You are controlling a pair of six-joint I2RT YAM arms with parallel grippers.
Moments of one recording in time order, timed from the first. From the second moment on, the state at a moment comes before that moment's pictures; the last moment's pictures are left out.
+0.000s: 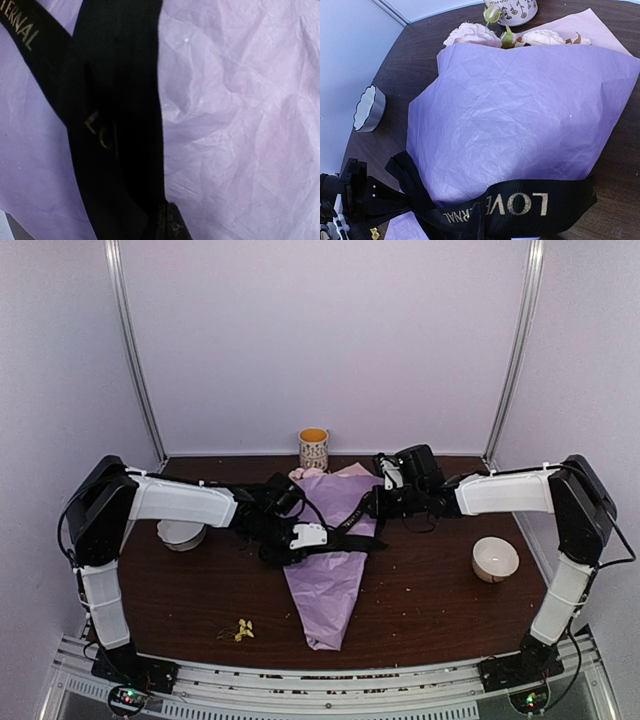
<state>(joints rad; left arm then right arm) -0.83 1.93 1.27 -0.39 0.10 0.79 0.61 1.78 1.13 0.01 -0.22 0.48</state>
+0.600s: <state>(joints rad) -0.83 1.70 1.21 -0.30 0.26 0.77 0.66 1.84 1.18 -0.03 -0.25 0.45</state>
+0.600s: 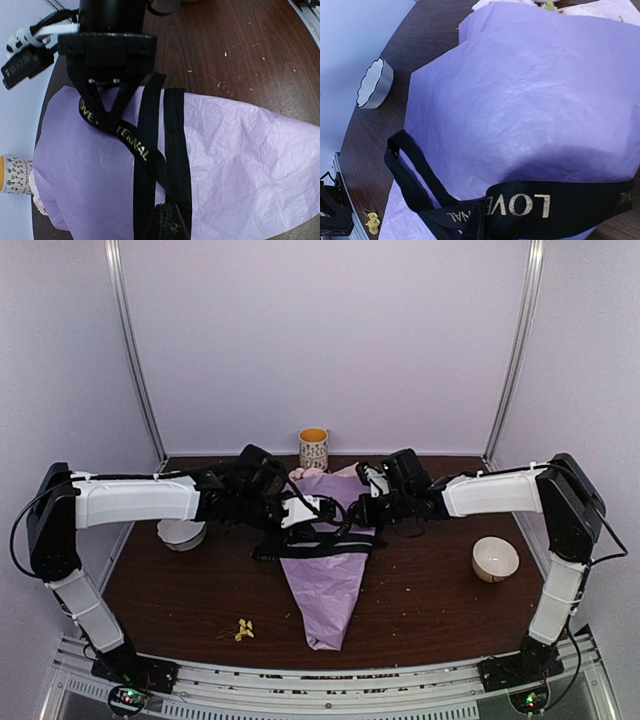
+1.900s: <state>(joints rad) -0.84 1.93 1.29 -0.34 0.15 0.75 0.64 1.86 1.21 -0.08 -0.22 0.44</state>
